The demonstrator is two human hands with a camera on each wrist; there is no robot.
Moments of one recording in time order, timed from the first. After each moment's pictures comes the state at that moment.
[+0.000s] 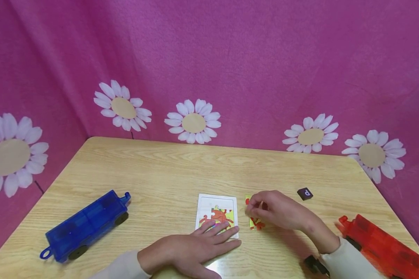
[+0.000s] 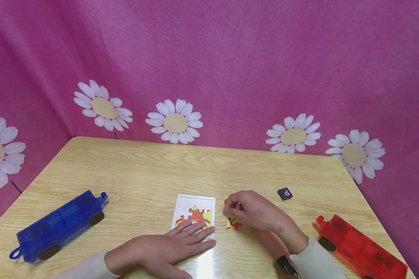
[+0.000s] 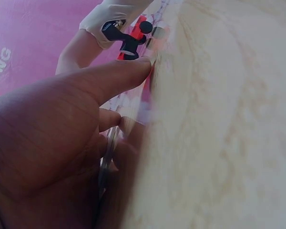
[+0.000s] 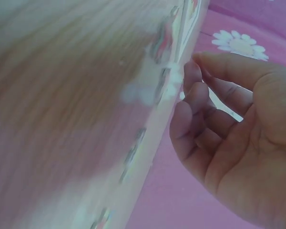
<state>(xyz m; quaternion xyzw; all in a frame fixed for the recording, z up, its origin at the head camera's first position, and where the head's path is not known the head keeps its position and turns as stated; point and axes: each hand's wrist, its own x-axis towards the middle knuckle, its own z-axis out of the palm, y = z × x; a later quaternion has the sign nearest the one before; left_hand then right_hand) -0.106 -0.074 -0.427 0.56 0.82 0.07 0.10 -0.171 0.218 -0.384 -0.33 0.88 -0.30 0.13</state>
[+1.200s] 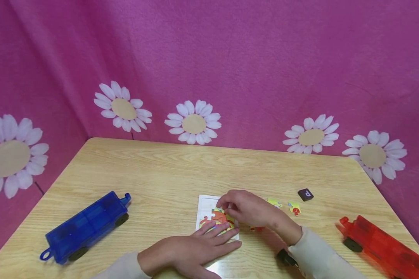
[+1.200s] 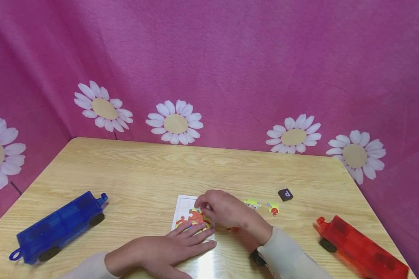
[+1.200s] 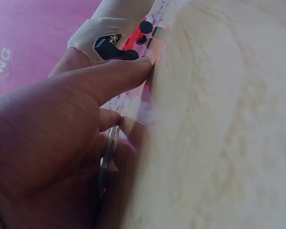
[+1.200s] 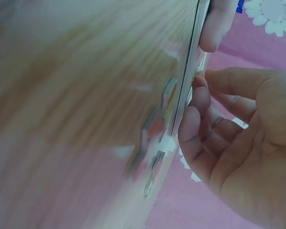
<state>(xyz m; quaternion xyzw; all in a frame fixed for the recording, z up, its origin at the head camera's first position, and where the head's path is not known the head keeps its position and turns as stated) -0.107 -0.073 -0.427 0.55 0.82 0.09 0.13 -0.184 0.153 -0.400 -0.39 0.88 -0.25 0.12</state>
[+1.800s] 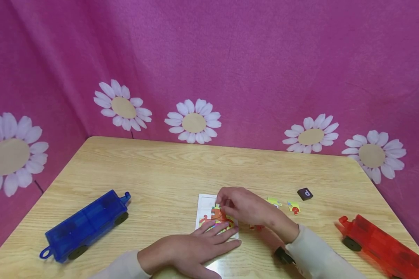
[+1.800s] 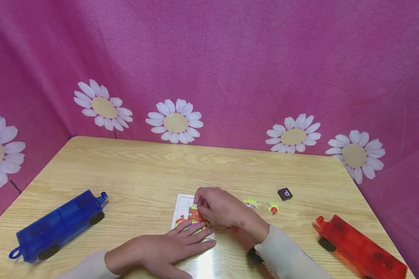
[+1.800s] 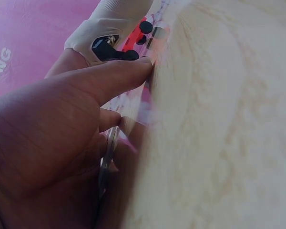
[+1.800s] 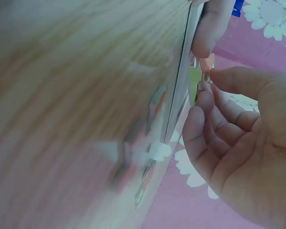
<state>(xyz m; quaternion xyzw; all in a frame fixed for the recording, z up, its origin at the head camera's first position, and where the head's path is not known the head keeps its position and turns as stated) -0.106 -0.074 -0.428 0.56 0.82 0.09 0.11 -0.184 0.143 -0.398 -0.36 0.87 -0.30 0.14</state>
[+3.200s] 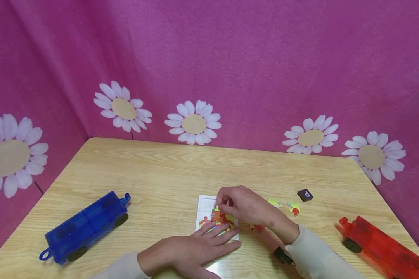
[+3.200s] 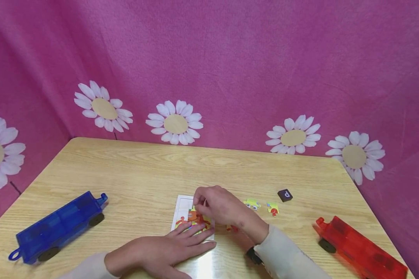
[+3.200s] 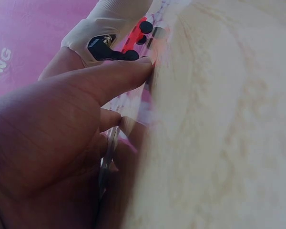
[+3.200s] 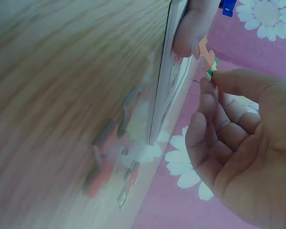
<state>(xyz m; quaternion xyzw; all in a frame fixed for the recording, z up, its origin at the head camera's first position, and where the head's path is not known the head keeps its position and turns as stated) -0.107 -0.072 -0.427 0.55 0.82 0.10 0.14 -0.183 0.139 -0.389 -0.35 0.88 -0.29 0.12</state>
